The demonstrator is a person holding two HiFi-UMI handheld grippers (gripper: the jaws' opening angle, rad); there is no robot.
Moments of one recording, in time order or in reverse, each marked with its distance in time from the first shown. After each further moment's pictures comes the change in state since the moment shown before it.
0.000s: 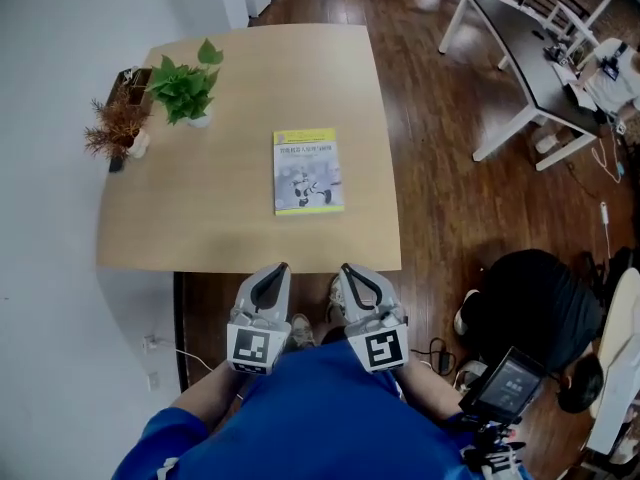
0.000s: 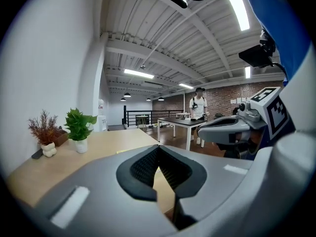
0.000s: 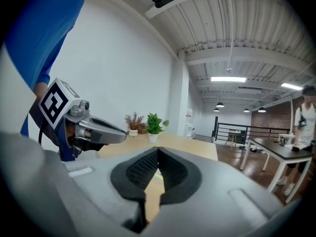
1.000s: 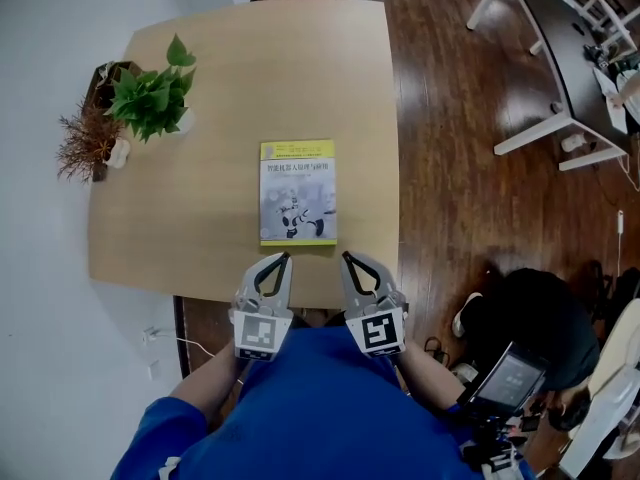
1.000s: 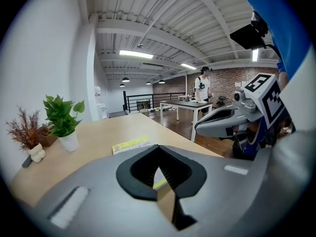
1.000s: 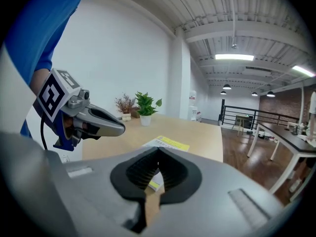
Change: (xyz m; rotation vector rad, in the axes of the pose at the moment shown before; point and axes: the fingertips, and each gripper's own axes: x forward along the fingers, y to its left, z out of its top) left arm 0.156 0.036 -0.039 0.049 0.208 0.014; right arm 0.121 -0.109 -0.075 0.032 0.174 0.101
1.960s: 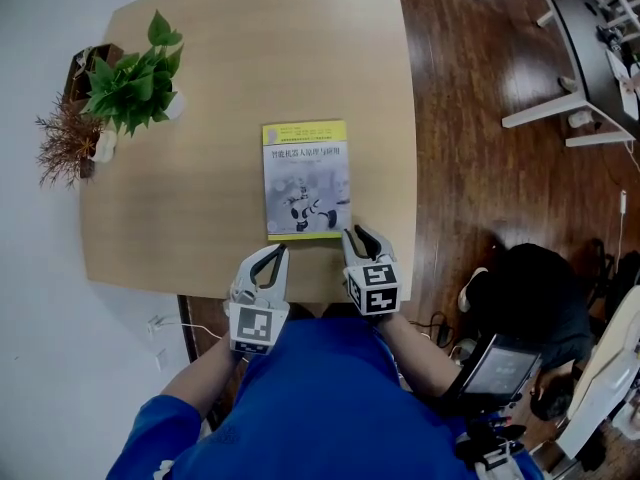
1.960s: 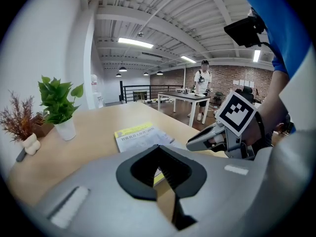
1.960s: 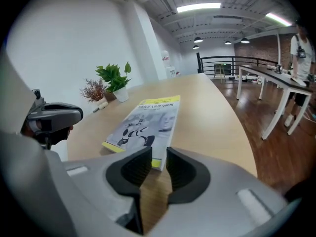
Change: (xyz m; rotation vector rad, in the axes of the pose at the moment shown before) left arm 0.016 0.037 -0.044 -0.017 0.122 -0.061; right arm 0.084 -0.004 -0.111 0.469 0.378 -0.080
